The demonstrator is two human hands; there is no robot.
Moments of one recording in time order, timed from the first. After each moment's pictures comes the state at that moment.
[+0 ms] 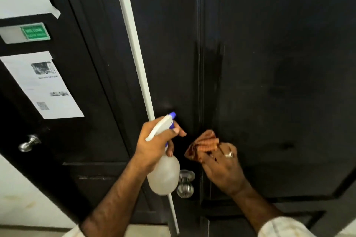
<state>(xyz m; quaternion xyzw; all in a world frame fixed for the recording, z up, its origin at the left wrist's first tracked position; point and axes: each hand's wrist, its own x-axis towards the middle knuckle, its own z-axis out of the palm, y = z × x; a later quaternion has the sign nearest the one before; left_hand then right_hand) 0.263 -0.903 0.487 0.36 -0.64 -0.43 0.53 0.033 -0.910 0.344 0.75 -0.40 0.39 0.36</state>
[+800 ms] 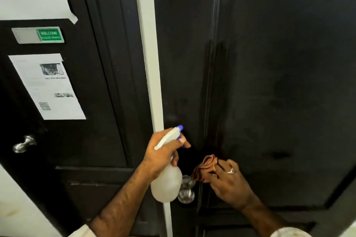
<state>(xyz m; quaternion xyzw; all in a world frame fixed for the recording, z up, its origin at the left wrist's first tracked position) 0.274 -0.905 0.465 0.34 -0.64 -0.47 0.51 0.006 -0.900 0.313 0.82 -0.38 0.25 0.34</state>
